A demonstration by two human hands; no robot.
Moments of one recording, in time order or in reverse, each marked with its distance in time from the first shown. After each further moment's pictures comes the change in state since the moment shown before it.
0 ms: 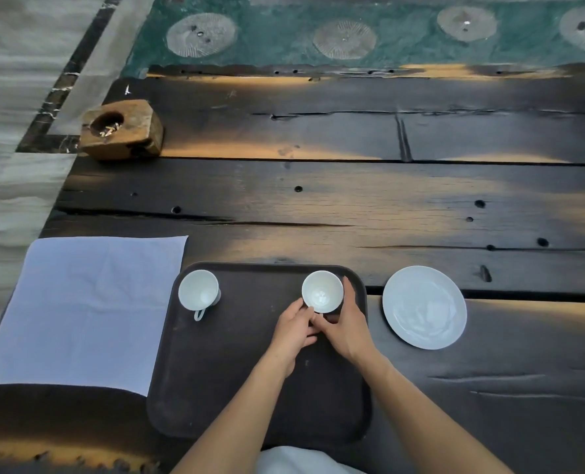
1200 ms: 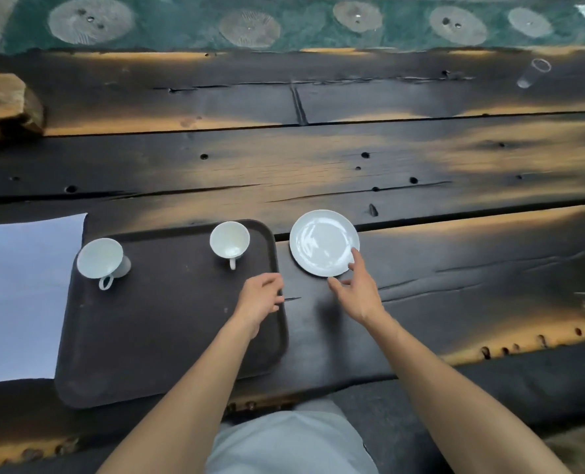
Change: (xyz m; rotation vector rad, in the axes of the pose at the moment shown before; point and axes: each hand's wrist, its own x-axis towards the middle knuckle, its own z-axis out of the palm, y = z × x) left_hand -0.044 -0.062 0.084 0.294 -0.063 0.153; right_hand -0.113 0.084 -0.141 -0.132 0.309 0.114
